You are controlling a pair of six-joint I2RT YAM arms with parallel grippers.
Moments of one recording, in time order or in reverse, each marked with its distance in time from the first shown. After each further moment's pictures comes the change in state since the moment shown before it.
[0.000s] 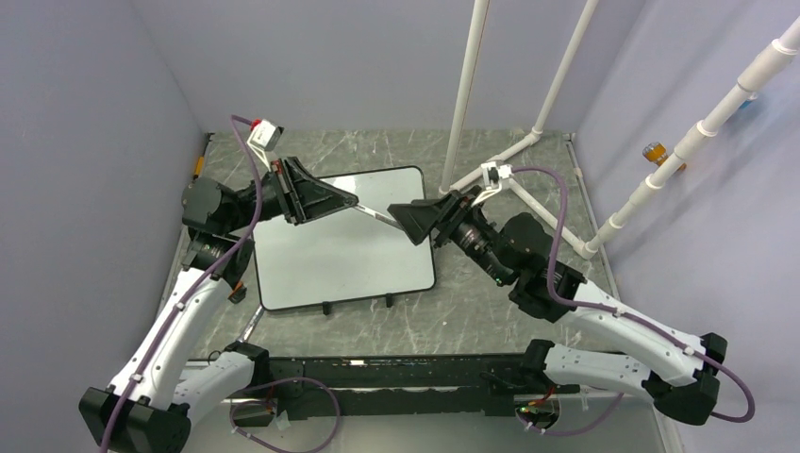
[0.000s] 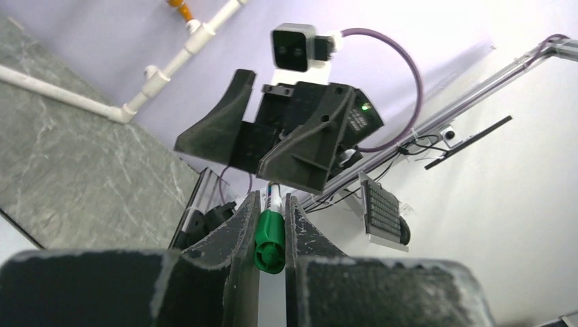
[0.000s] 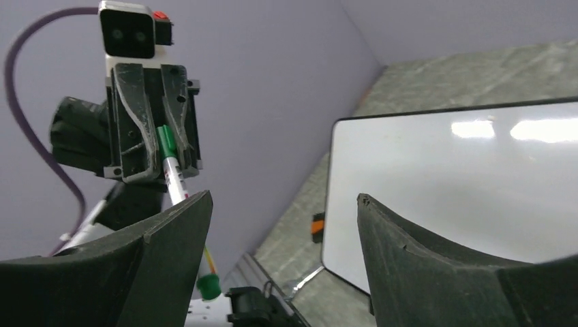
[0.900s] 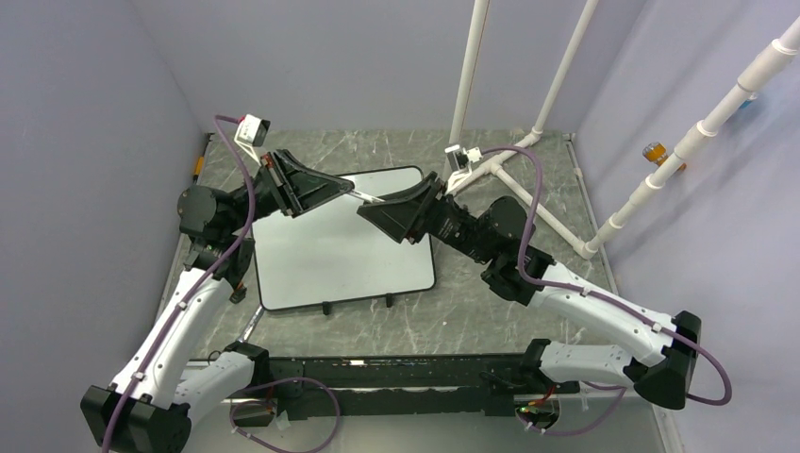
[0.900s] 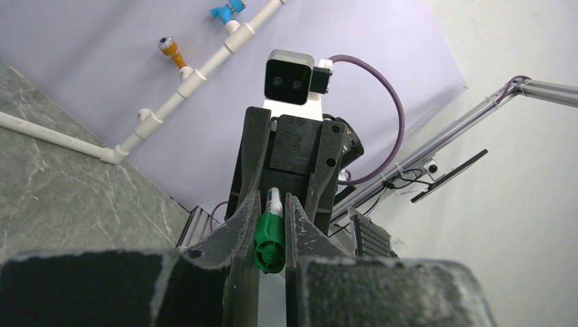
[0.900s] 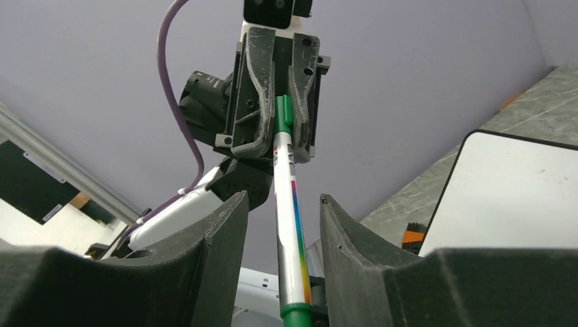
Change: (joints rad) left arm 0.003 0.002 -0.020 0.182 -0.111 -0.138; right arm -0.058 0.179 0.053 0.330 -0.417 0.086
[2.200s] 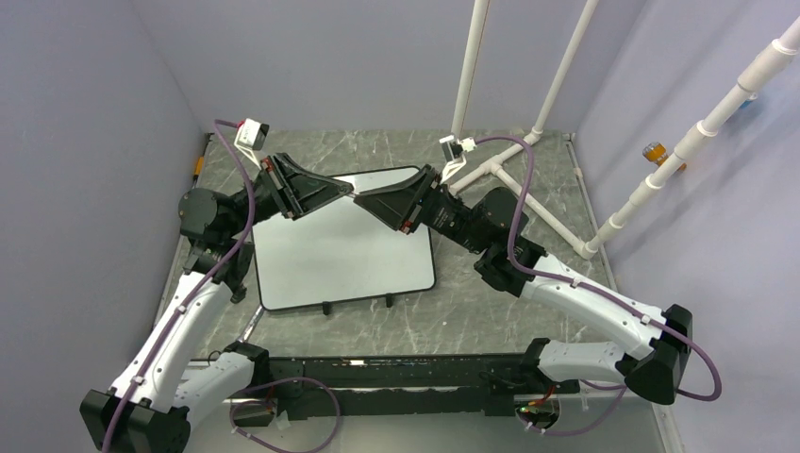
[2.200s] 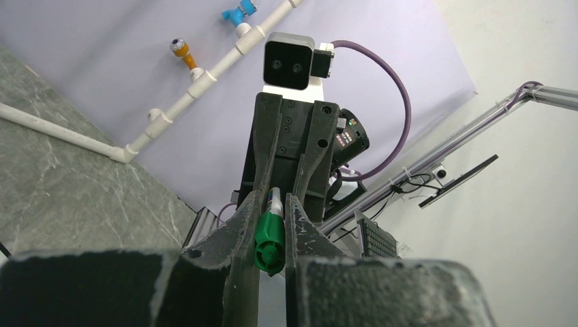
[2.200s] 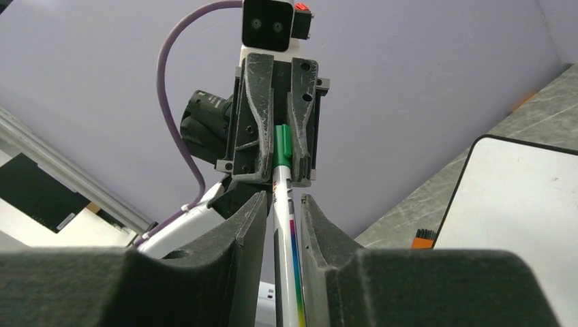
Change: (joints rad) left arm 0.000 -0.020 -0.029 -0.024 -0.021 0.032; right arm -0.038 0.068 0.042 0.037 -0.053 0.056
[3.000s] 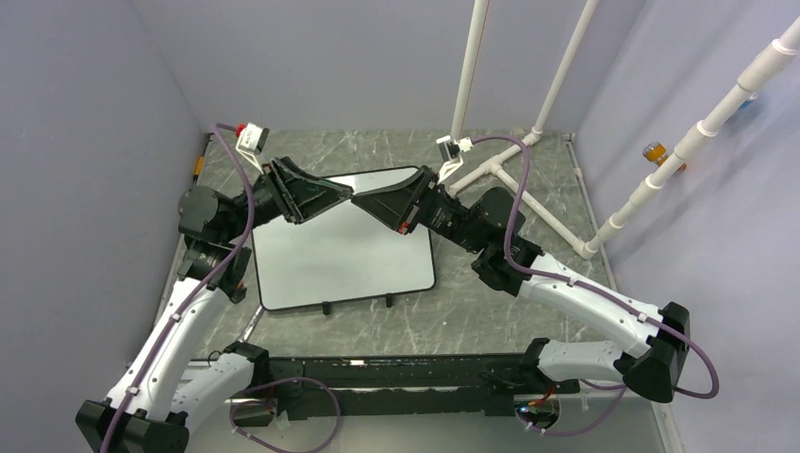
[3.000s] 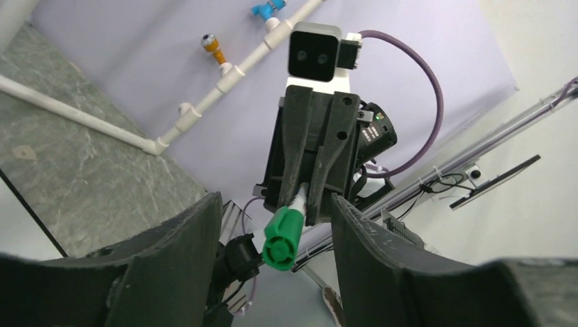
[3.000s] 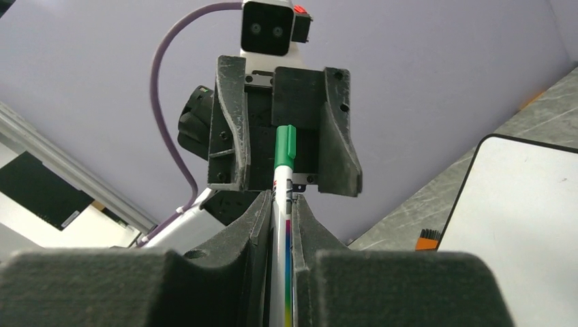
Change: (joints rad) left arm 0.000 -0.036 0.019 -0.150 -0.024 0.127; right arm -0.002 0.016 0.000 0.022 -0.008 0.010
